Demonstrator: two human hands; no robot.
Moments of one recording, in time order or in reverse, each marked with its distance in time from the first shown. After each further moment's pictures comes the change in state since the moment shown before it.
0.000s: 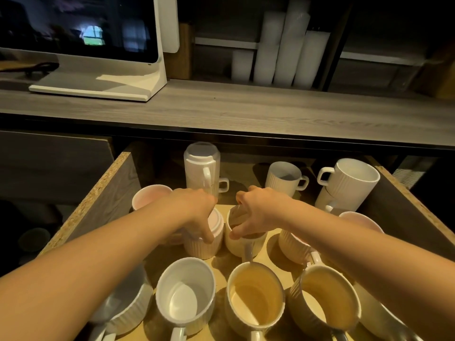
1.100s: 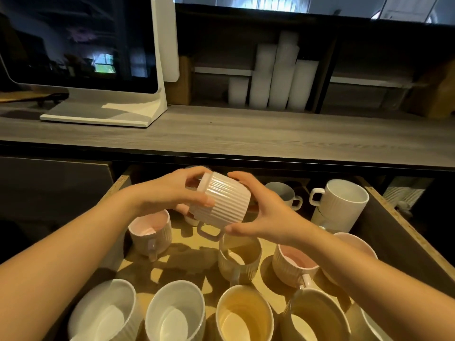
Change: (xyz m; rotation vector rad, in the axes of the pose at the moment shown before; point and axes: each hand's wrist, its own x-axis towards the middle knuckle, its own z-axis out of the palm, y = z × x) left_hand -0.020 -0.037 -0.045 -1.069 0.140 0.377; right_hand -0.039 0.023 -0.019 0.831 0.396 -0.369
